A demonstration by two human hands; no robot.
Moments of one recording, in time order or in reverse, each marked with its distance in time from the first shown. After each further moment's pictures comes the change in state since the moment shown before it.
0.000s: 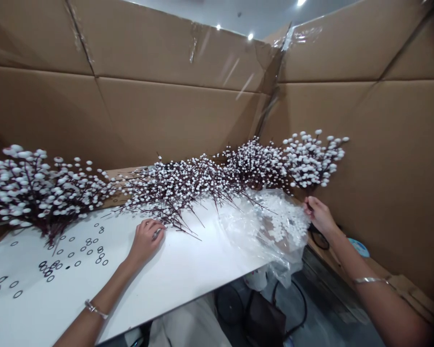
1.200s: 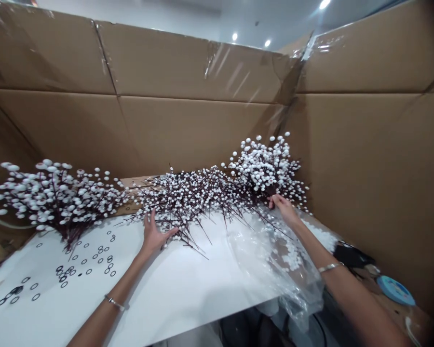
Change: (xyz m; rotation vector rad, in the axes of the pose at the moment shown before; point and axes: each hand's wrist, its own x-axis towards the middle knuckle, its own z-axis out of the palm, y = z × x) left_hand 0.048 -0.018 0.015 -0.180 0.113 -0.605; right_hand 0.055 0.008 0.154 -0.231 -0.339 -0.221
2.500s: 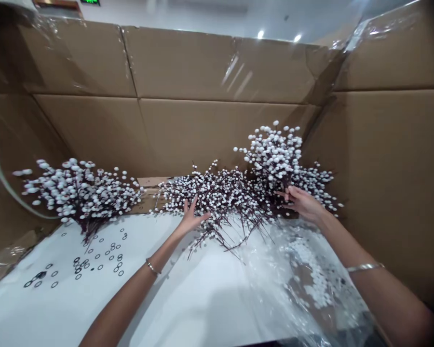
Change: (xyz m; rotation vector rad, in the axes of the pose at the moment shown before) left_hand 0.051 0.088 0.047 -0.267 -0.231 -0.060; right_hand 0.074 -0.045 0.002 0.329 -0.243 0.337
